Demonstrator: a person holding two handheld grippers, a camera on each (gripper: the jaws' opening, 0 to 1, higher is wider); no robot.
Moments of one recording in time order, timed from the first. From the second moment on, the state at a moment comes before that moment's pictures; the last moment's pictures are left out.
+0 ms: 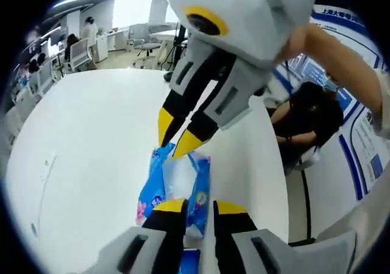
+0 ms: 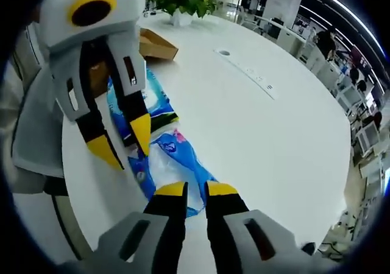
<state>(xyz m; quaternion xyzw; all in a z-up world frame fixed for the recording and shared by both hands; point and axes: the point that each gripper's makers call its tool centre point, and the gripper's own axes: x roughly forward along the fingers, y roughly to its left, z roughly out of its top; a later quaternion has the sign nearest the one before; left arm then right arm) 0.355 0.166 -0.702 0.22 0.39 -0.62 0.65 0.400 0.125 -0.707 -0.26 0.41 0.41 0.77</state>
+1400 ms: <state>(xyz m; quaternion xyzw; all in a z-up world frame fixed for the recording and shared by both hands) 0.326 0.393 -0.575 0.12 0.29 -0.51 0.80 0.303 0.223 -0.605 -0.24 0.35 0.43 0.80</state>
